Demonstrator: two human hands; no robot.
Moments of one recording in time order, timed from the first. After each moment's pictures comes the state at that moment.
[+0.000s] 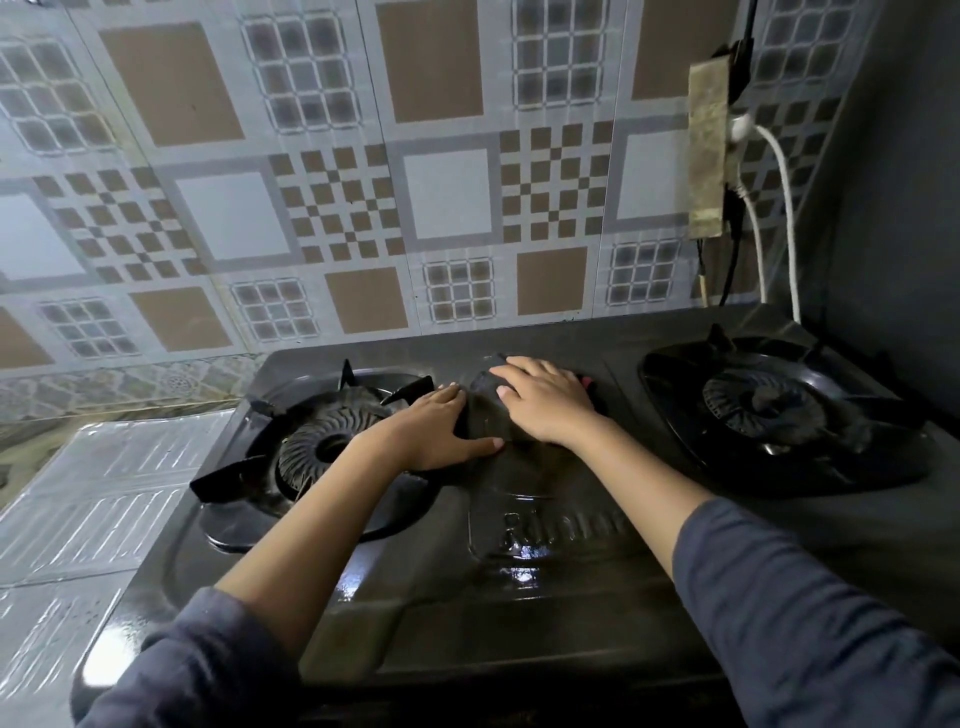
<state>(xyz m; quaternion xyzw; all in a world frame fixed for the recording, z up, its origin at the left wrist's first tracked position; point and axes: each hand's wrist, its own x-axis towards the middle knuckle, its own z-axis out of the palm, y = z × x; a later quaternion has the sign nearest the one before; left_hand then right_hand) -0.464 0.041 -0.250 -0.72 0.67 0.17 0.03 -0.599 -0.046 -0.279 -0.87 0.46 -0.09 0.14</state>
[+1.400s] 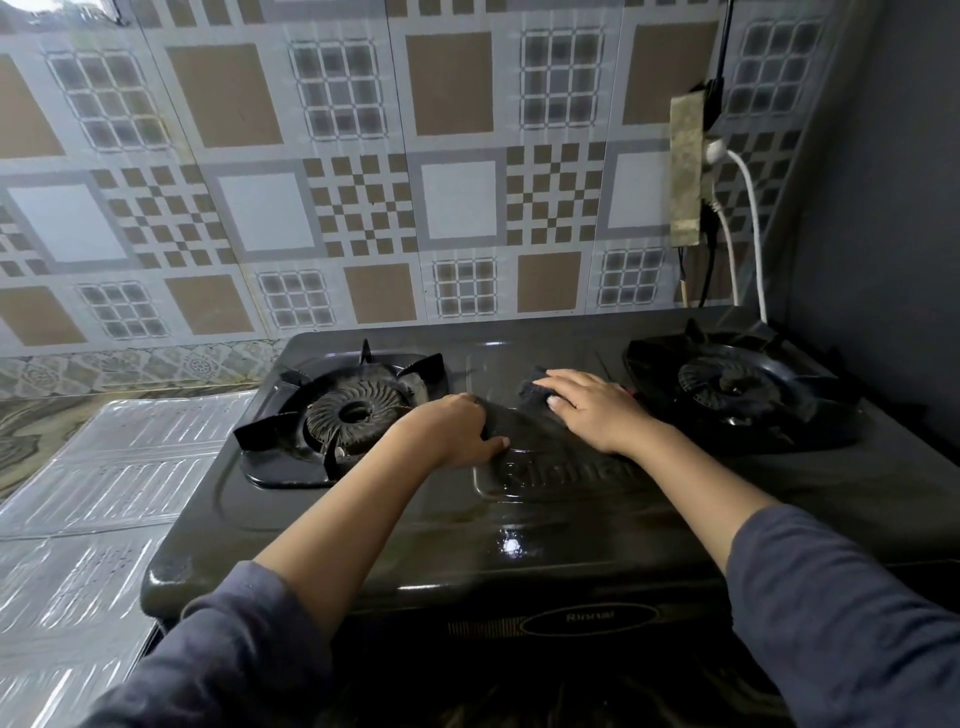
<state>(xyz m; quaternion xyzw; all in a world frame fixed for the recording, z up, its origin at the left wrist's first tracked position) -0.497 0.091 -0.244 -0.70 0.71 0.08 0.05 -0.670 -0.001 -0.278 -0.88 0.45 -0.09 0.13</state>
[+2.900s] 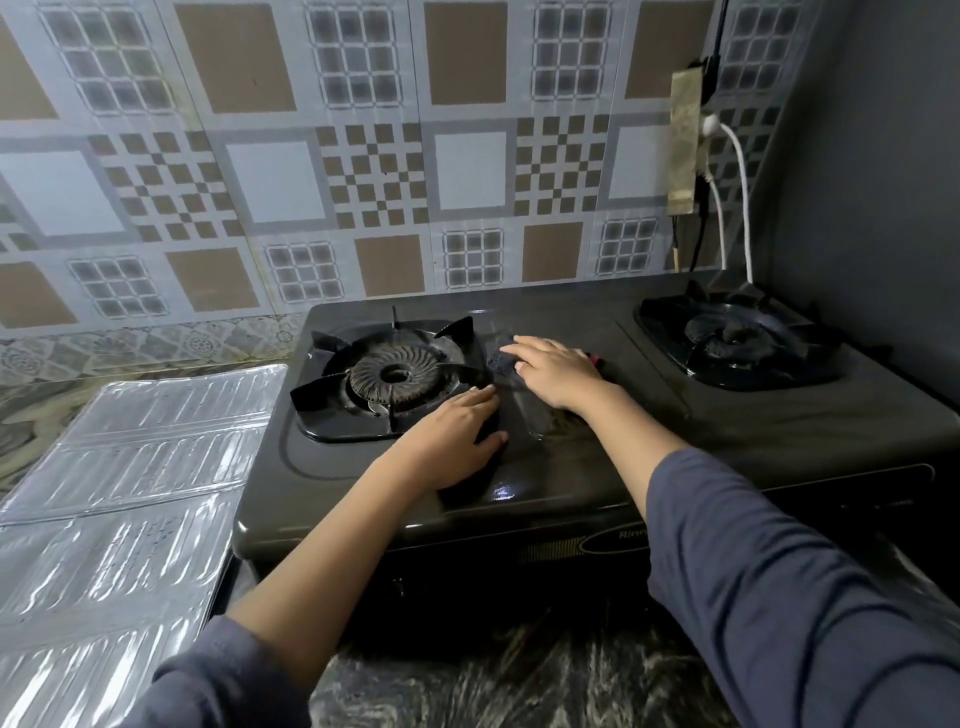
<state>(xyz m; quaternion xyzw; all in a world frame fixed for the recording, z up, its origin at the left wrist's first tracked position) -0.452 0.171 -0.269 -0.63 0.77 0.11 -0.09 -0.587 0.046 -0.275 -0.85 0.50 -0.07 0.15</state>
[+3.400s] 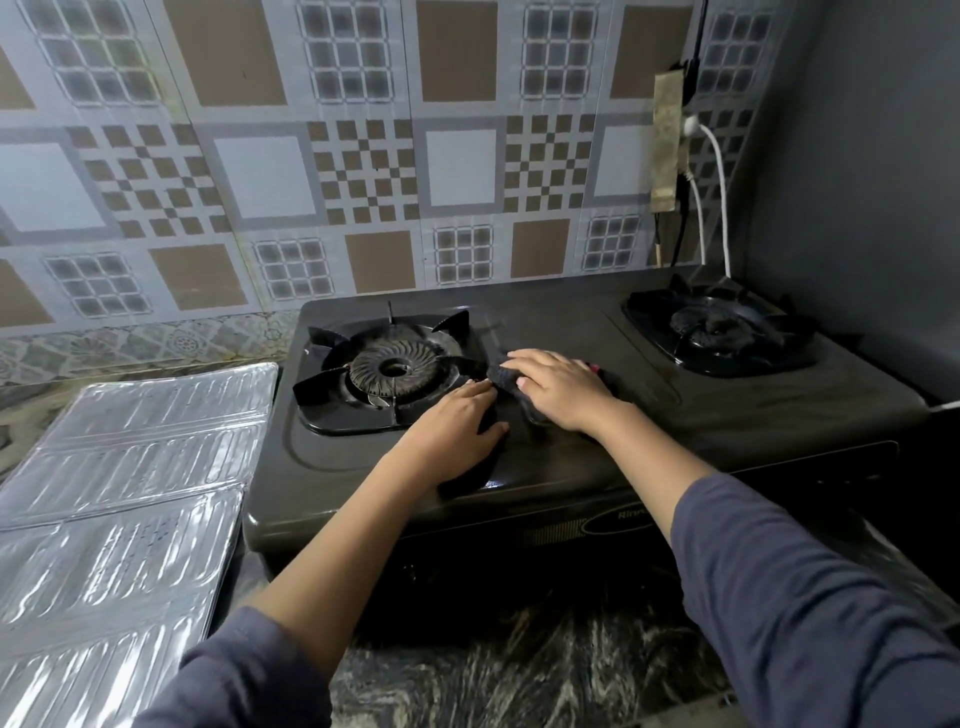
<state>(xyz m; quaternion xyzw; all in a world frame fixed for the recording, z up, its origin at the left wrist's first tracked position) -0.450 0.178 -0.272 -0.62 0.76 0.11 -0.14 -0.600 0.082 -0.282 -0.87 0.47 -0.09 0.12</state>
